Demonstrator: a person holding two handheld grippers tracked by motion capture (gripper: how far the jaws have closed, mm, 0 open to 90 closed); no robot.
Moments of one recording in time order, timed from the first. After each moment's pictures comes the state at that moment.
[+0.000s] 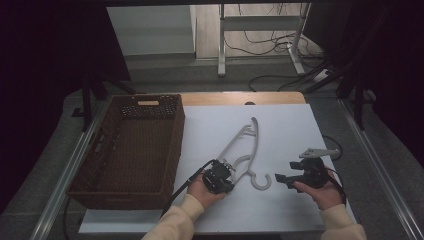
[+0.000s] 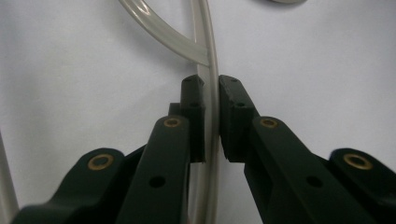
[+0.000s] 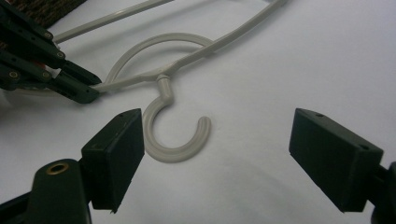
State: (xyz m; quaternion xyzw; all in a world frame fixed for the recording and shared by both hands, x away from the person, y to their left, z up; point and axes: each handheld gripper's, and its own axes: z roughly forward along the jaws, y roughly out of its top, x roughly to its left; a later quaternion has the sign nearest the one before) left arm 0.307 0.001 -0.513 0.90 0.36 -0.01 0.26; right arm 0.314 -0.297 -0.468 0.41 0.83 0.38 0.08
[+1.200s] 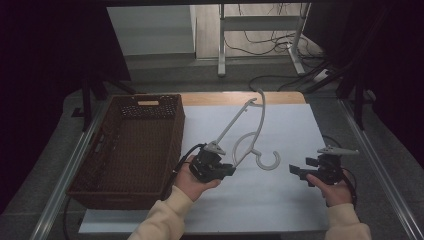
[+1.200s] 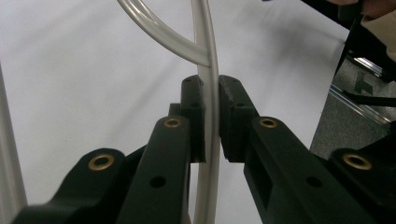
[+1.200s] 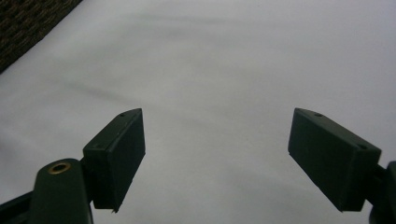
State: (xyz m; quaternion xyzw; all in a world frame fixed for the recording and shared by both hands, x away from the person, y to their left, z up) left arm 0.294 0.037 -0.425 0.86 0.32 0.01 0.40; right arm 0.323 -0.336 -0.470 0.49 0.77 0.40 0.12
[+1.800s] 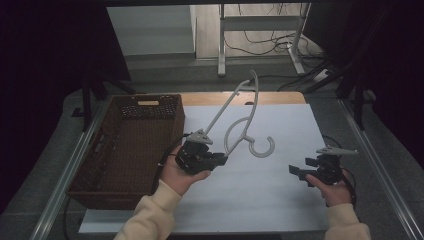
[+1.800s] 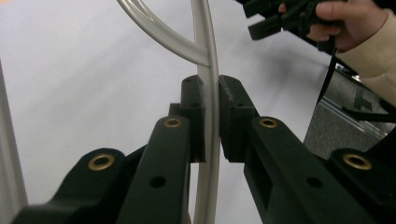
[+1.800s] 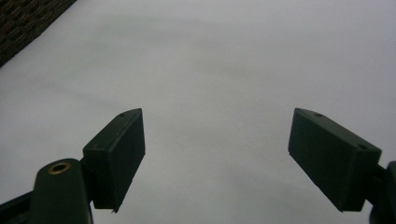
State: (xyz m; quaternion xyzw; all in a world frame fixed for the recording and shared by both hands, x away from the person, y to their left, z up) left arm 0.289 0.068 -0.384 0.84 0.32 0.03 0.43; right arm 0.323 -0.335 -0.471 0.49 0.77 0.39 0.12
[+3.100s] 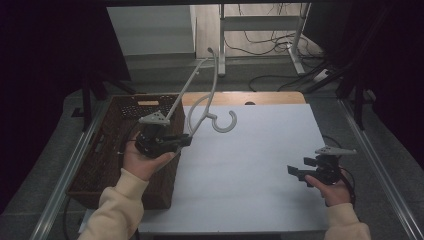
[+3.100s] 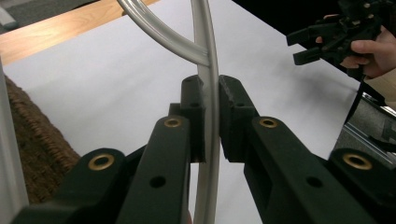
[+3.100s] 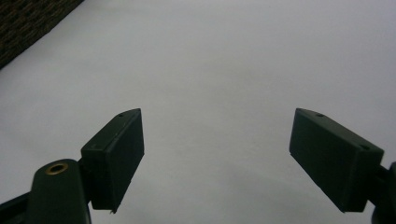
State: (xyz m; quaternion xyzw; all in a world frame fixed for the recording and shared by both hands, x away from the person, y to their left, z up) left arm 0.298 0.153 -0.355 0.81 0.38 0.07 0.44; right arm 0.323 -0.333 -0.472 0.47 0.78 0.40 0.12
